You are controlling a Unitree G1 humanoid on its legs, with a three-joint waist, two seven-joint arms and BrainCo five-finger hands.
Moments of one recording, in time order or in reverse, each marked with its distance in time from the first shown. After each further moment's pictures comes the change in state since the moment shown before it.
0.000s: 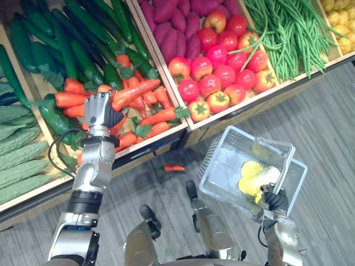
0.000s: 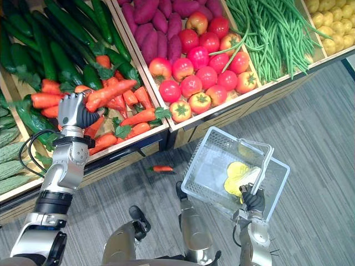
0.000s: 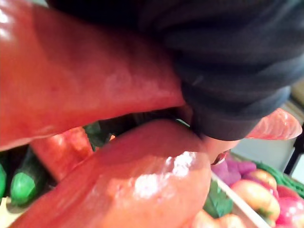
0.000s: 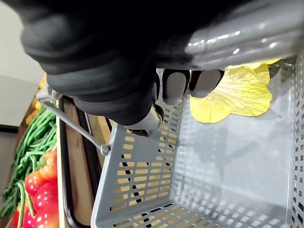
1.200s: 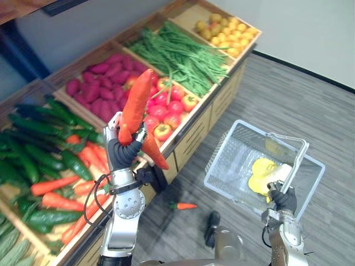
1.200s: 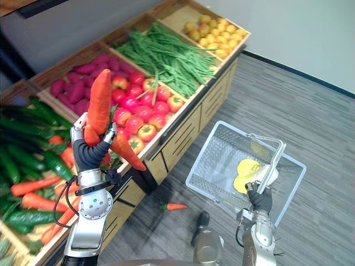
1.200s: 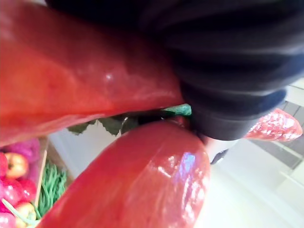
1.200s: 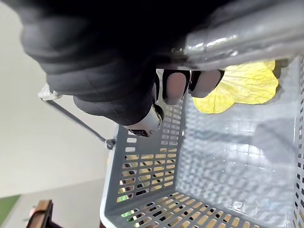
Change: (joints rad) left arm 0.422 -0.357 -0.170 -0.398 -0.392 -0.202 0.082; right arm -0.012 -0.019 0.073 -0.137 -0.009 0.030 -0.042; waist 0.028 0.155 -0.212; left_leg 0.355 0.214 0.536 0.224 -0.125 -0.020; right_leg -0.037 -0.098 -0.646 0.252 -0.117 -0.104
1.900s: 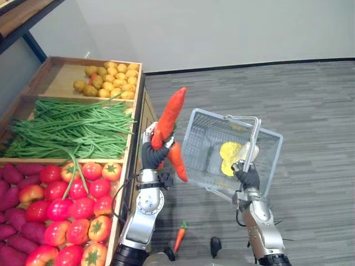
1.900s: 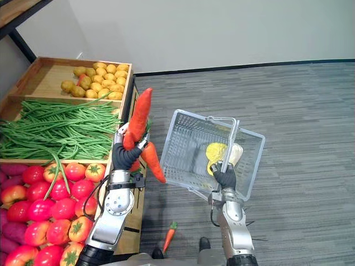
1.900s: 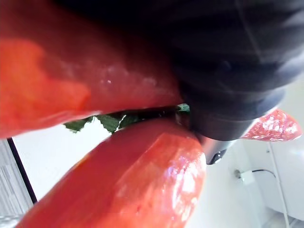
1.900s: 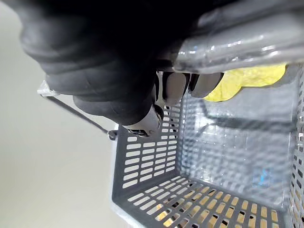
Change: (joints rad) left arm -0.048 -0.001 -0.149 0.135 -0.097 -0.022 -0.026; right arm -0.097 0.009 0.284 -0.013 -0.013 0.010 -0.020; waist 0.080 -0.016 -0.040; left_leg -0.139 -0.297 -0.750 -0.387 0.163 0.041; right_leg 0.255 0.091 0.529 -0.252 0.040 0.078
